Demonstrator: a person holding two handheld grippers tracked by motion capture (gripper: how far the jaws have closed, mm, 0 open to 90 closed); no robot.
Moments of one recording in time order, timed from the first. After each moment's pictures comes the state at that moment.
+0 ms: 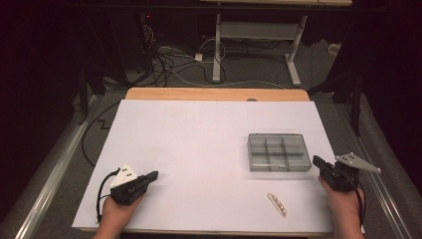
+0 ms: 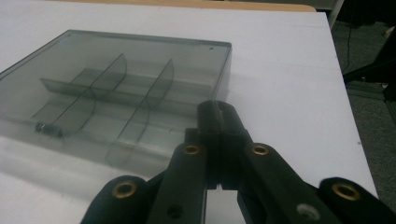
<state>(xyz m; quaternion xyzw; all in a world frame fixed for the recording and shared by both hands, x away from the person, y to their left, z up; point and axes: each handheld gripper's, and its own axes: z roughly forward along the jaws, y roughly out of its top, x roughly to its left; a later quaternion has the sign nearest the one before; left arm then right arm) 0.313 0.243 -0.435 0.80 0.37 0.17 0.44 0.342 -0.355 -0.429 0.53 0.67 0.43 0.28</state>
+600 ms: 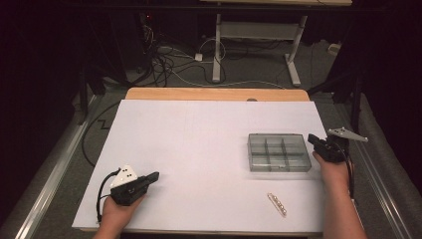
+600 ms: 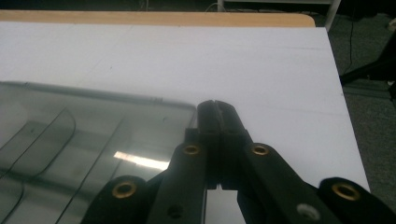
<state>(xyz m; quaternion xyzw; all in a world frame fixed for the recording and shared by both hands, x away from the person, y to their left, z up) 0.312 0.243 -0.435 0.80 0.36 0.17 0.45 0.425 -0.361 -0.427 0.55 0.66 0.43 0.27</state>
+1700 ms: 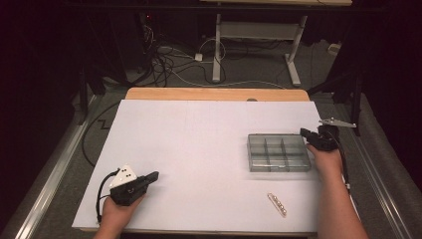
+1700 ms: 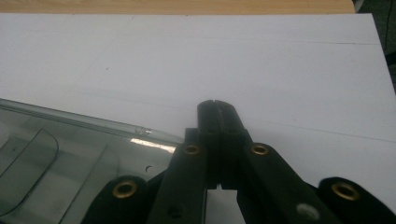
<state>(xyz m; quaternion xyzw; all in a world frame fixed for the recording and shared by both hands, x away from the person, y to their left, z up) 0.312 0.244 -0.435 0.80 0.36 0.17 0.45 0.466 -0.355 -0.434 0.55 0.68 0.43 0.22</state>
